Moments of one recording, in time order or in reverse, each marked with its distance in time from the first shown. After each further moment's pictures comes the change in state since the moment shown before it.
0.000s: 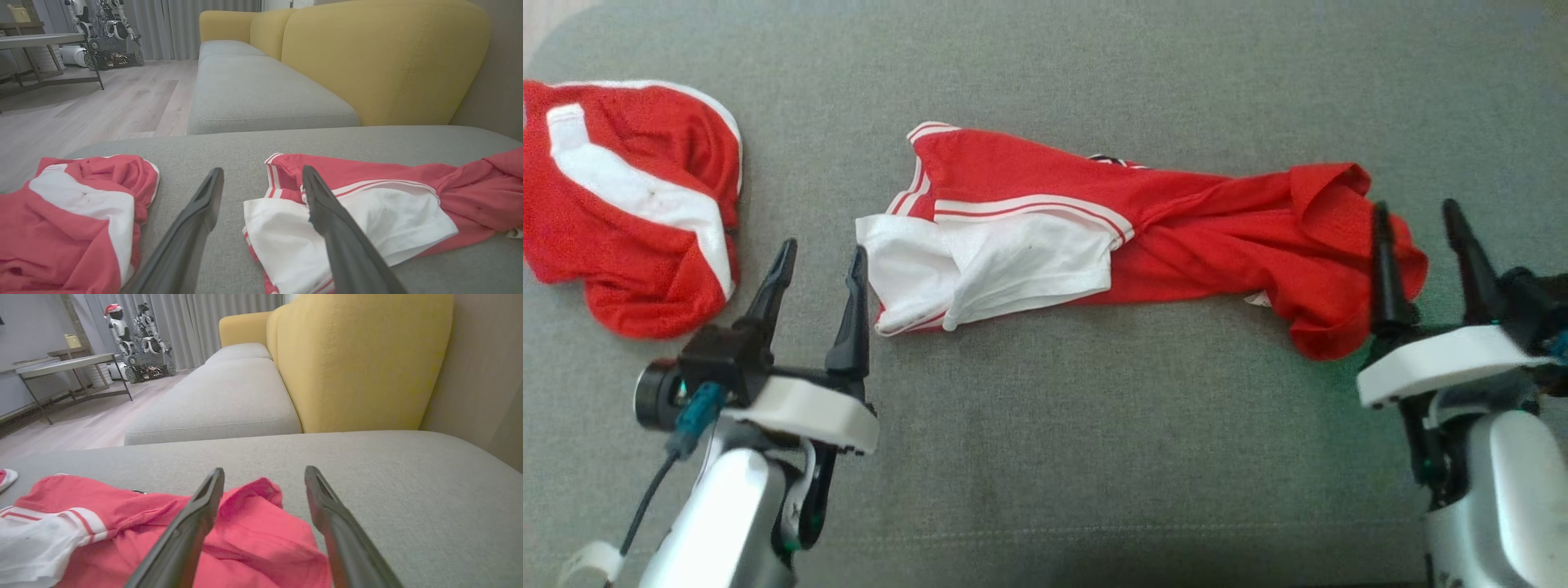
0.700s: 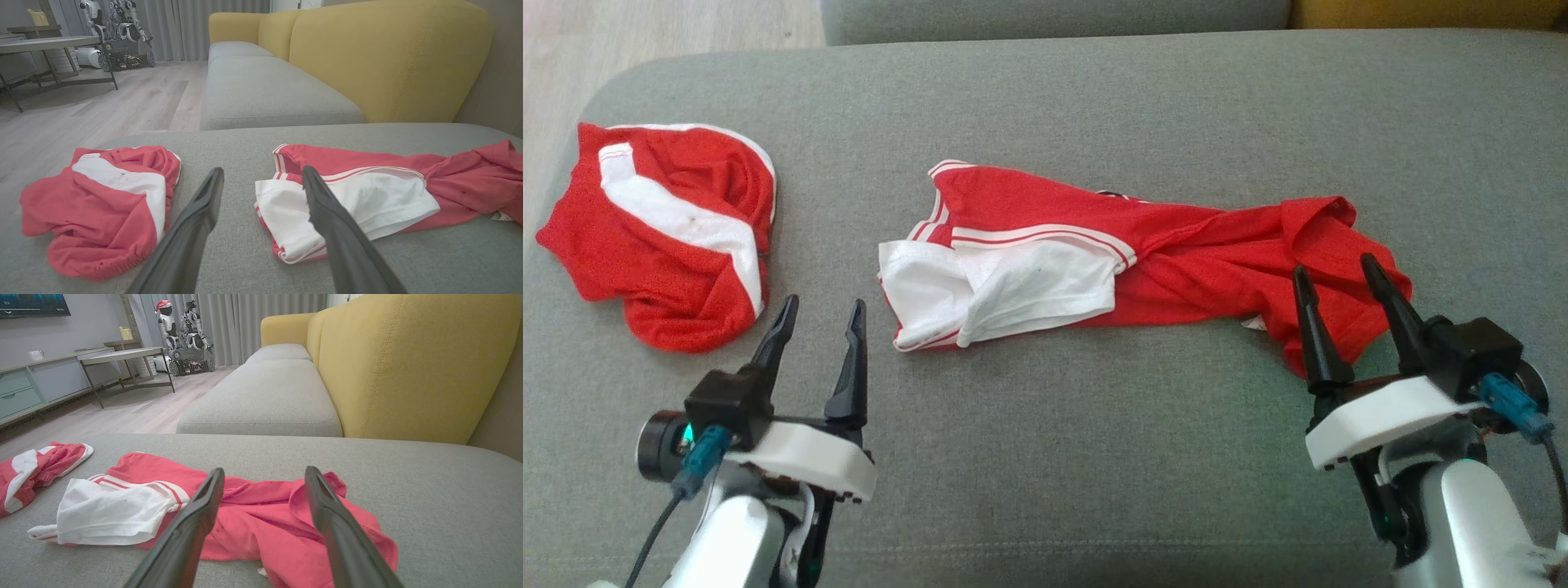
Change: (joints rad) left arm 0.102 0.021 -0.008 -0.026 -0.010 0.028 0.020; right arm 0.120 0.000 0.140 -0.091 -0.013 0.000 0.053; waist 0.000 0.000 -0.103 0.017
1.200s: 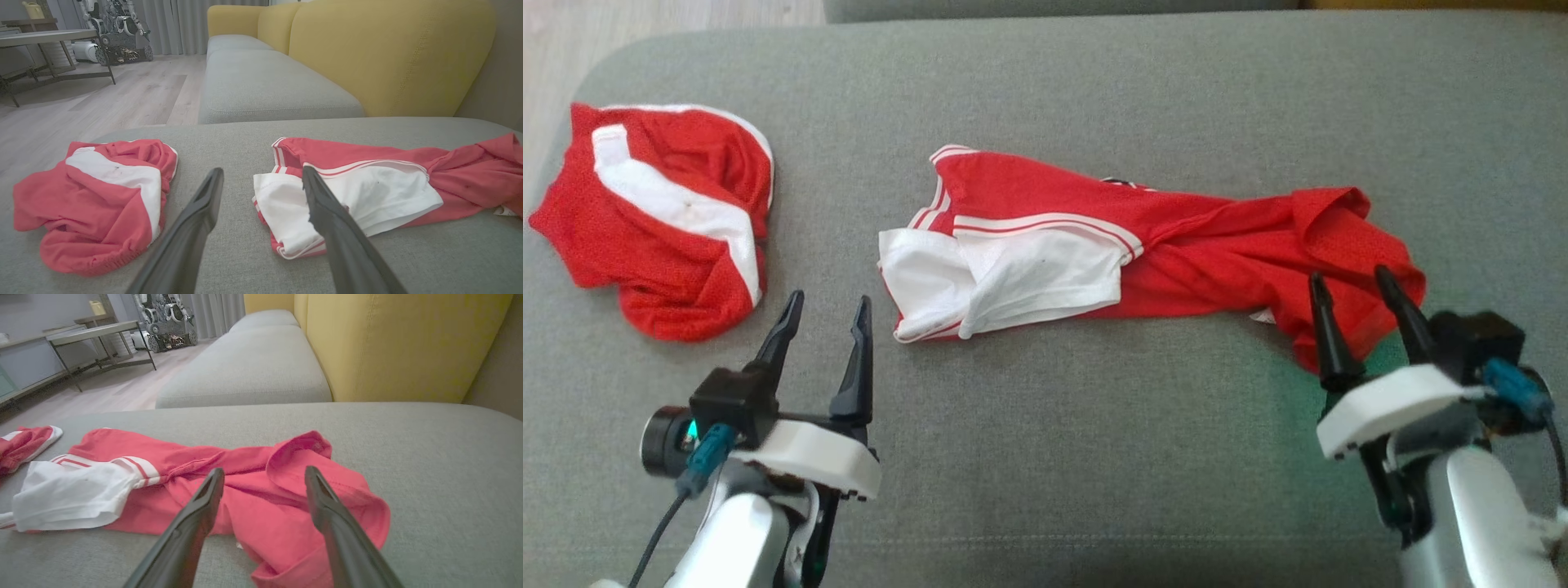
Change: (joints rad) left arm -0.003 0.003 -0.013 -0.015 0.000 0.009 0.000; right arm -0.022 0.000 -0.042 0.087 0.016 0.000 0.011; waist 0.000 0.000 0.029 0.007
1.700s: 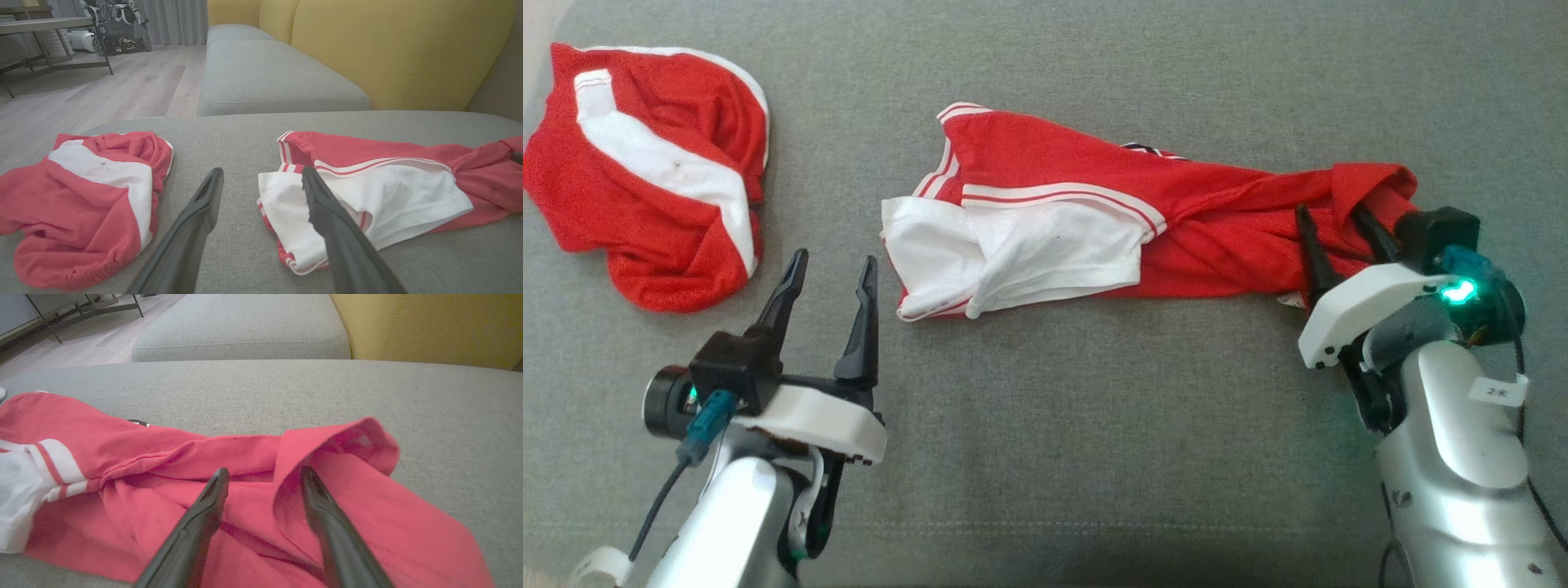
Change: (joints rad) left arm -0.080 -0.009 -0.013 0.016 0.000 -0.011 -0.010; right arm -0.331 -0.002 -0.019 0.395 -0.071 0.000 0.023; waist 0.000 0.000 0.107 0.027
